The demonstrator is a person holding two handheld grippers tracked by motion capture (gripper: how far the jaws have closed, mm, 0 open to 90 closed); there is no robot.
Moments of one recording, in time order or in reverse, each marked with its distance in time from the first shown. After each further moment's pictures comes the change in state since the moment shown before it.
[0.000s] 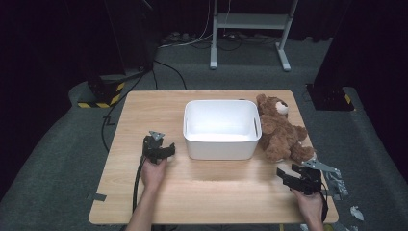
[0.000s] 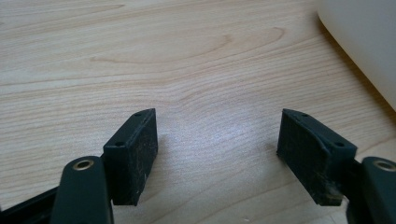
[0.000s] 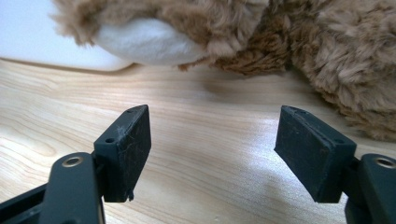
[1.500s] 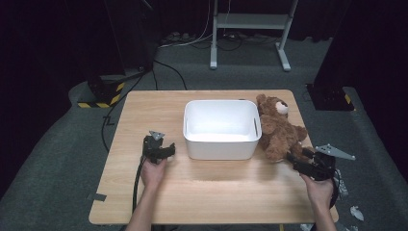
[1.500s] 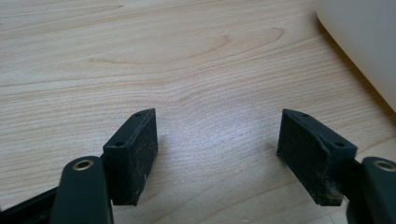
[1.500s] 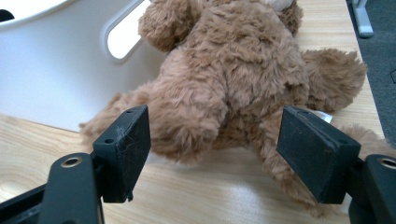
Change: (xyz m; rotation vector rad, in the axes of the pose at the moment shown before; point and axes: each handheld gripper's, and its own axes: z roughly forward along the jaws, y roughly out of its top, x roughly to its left) left arm -0.001 0.000 0.000 0.000 -0.002 -0.006; right arm -0.012 0.052 -0.026 -0.103 -0.021 -0.003
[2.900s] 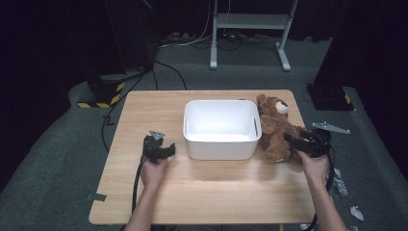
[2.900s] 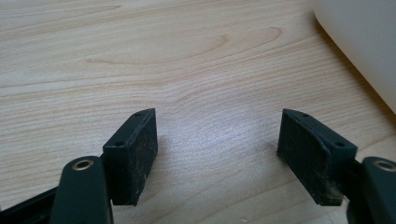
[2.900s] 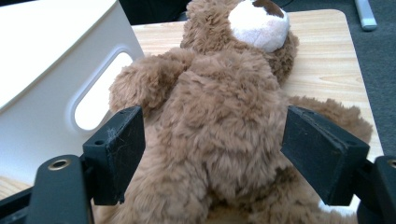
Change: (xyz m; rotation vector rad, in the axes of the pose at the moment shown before) left arm -0.001 0.000 0.000 -0.002 -0.008 -0.004; right arm -0.015 0.054 0.040 0.018 -0.004 0.055
